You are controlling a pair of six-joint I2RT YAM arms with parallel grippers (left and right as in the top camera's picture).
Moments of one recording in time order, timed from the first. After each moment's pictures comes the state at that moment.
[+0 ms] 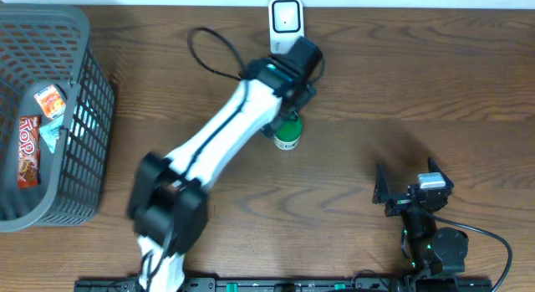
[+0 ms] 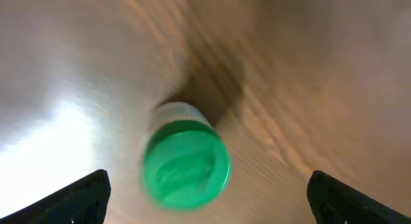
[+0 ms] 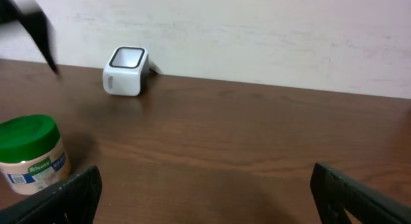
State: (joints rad) left arm -0.61 1.96 1.78 -1.07 -0.11 -1.37; right arm 0.04 0.01 0.01 -0.07 -0.06 -0.04
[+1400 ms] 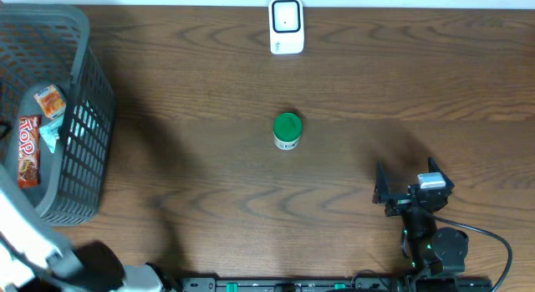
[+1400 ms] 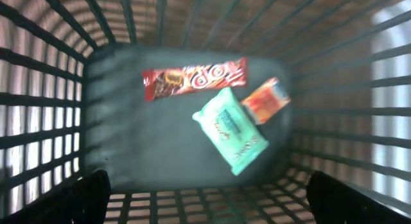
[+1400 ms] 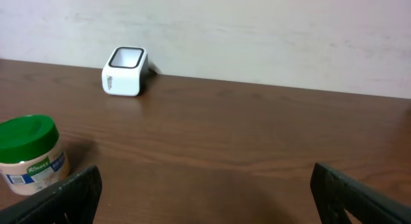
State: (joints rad) left arm 0.67 1.63 1.87 -1.31 -0.19 -0.92; right arm 0.04 0.01 0.01 -0.07 -0.06 -0.04
